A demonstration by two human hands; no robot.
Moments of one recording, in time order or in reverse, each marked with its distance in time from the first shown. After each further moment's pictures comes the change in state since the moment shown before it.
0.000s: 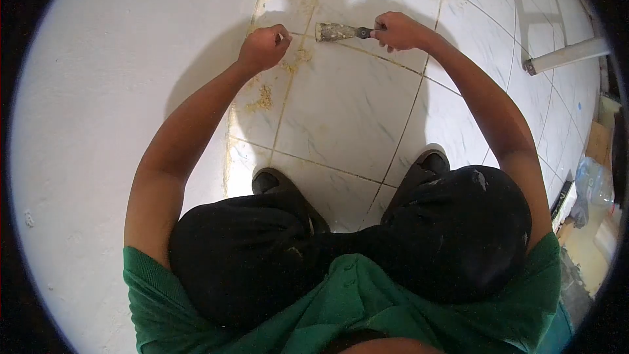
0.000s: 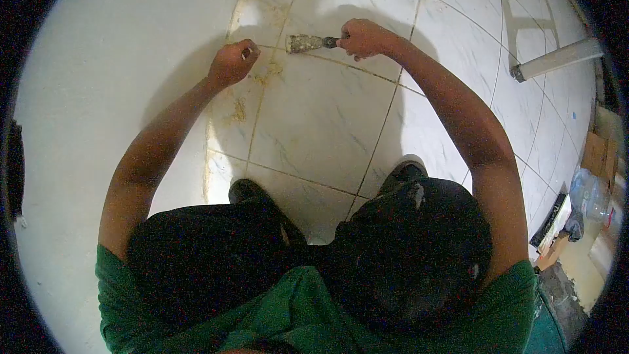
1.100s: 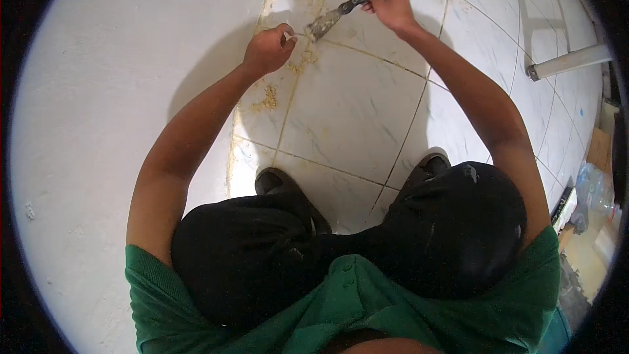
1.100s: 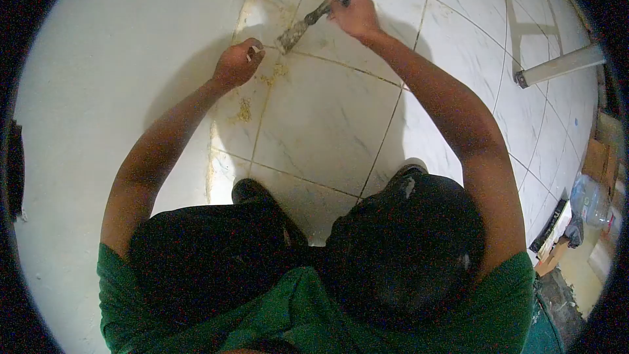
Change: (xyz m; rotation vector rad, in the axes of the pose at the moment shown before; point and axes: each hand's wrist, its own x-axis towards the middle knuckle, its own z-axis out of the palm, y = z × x) left_hand -0.005 0.001 -0.003 0.020 0.015 0.004; right_hand 0.053 -0.013 0.005 0.453 0.700 -0.225
